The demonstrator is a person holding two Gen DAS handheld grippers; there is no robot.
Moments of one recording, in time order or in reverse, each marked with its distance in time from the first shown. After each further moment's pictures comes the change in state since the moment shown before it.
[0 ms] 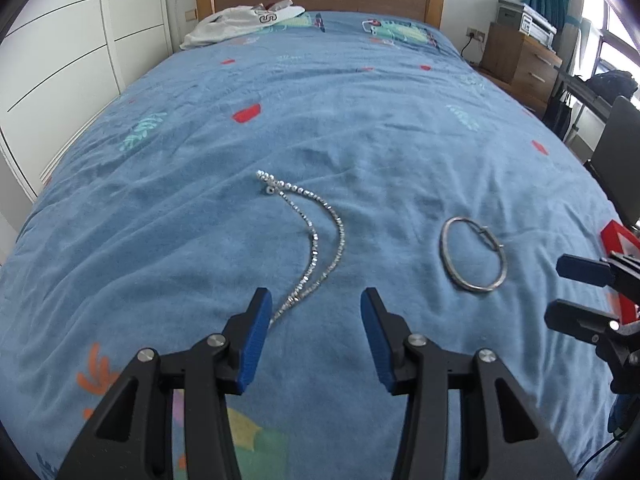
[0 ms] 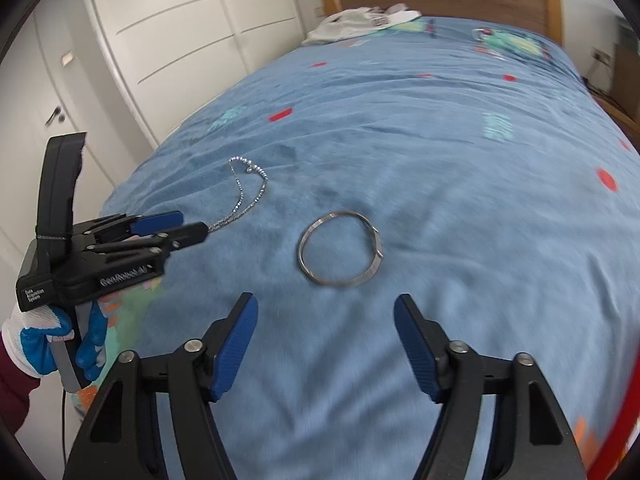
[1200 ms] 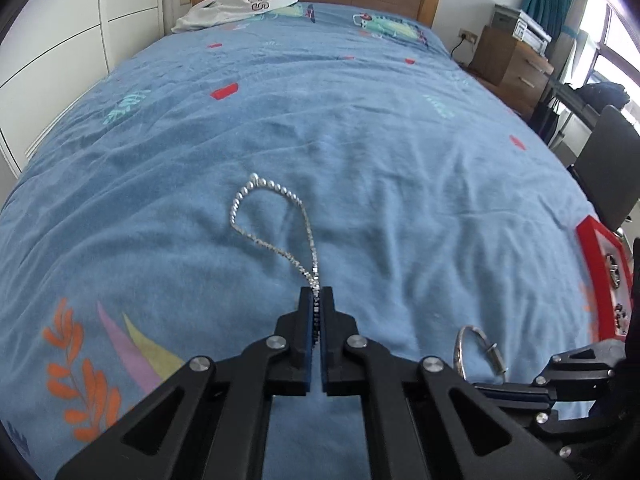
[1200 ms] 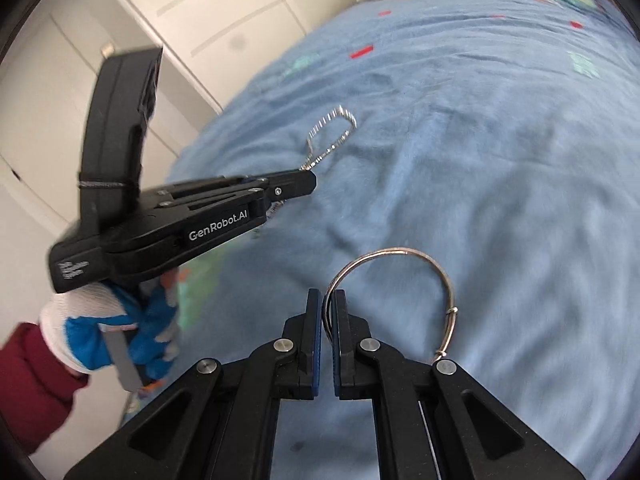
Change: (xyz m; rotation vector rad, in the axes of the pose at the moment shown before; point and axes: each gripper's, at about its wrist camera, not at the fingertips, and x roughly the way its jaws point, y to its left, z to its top) left arm -0.021 -0.025 -0.027 -0.045 0.018 -0.091; right arm 0.012 0.039 -0.050 0.051 0.118 0.293
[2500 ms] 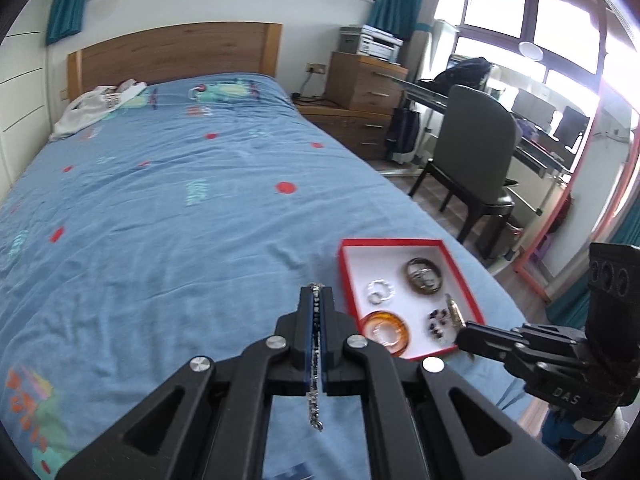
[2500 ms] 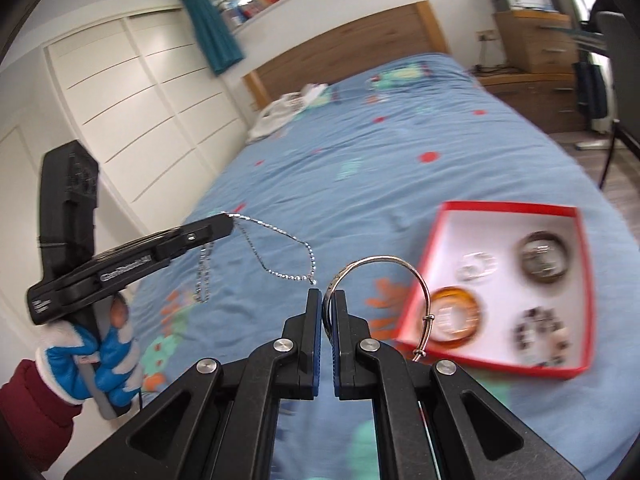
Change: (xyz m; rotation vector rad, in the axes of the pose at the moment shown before) left arm -0.139 -0.299 0.008 0.279 -0.164 -0.331; right arm -0.309 -0.080 -0.131 0.247 -0.457 -0.298
